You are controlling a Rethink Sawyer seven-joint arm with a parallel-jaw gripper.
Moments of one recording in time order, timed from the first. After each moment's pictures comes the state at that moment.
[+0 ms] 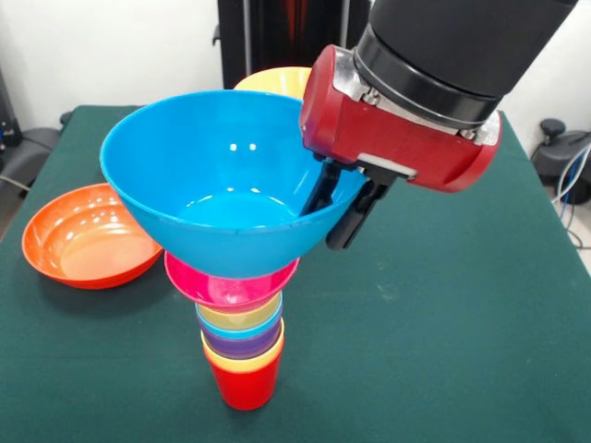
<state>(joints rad) -0.06 -0.04 -0.53 0.18 0.17 1.41 1.64</state>
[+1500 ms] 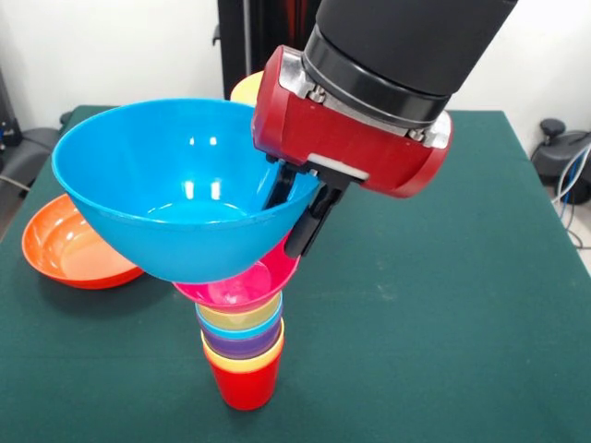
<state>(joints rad) -0.06 -0.09 -0.53 0.30 0.16 1.28 1.64</state>
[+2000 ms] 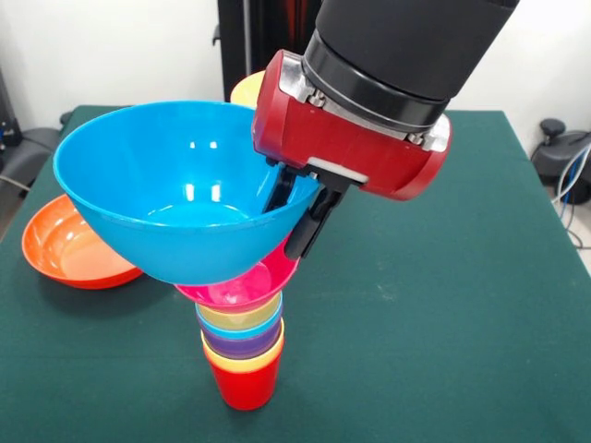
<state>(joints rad) -0.06 -0.09 -0.53 0.30 0.16 1.28 1.64</state>
